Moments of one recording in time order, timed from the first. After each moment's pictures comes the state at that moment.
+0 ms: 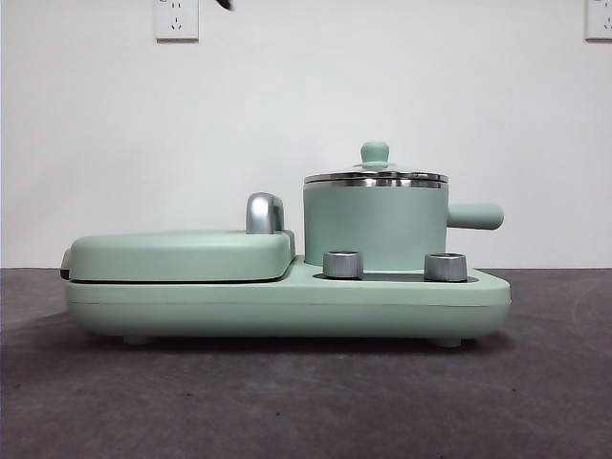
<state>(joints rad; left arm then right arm) -0.69 1.75 2.20 -1.41 -0.01 -0.07 0.46 0.43 1.03 -1.03 -0.13 0.23</state>
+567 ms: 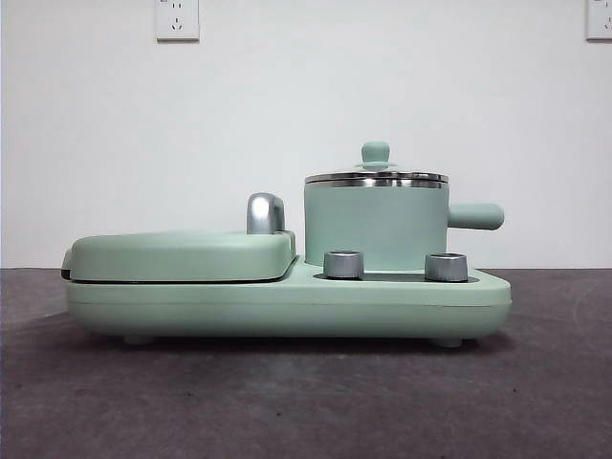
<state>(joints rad) -0.70 0.81 1.18 -0.97 -0.01 -0.20 0.46 0.43 1.03 -1.00 -0.14 0.22</state>
